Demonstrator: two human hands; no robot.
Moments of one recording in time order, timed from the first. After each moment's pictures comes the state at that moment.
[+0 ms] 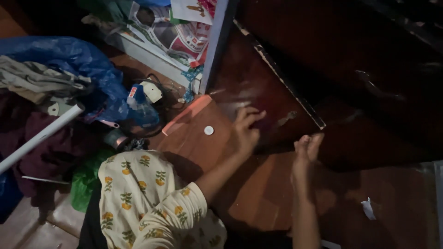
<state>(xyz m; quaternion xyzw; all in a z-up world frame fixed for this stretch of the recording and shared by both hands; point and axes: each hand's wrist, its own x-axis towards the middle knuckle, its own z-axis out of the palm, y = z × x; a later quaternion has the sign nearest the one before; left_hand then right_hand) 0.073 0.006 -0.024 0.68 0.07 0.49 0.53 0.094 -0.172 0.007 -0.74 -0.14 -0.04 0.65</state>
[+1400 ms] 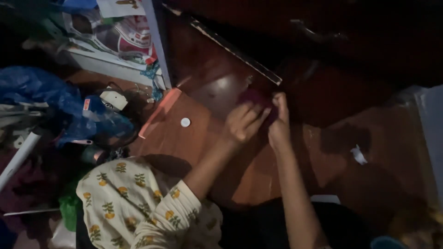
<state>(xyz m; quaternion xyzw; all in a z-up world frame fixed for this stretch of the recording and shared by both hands) 0.064 -0.043 0.017 0.68 -0.24 0.64 0.25 0.120 -0.190 -0.019 -0.65 -0.20 0.01 0.73</state>
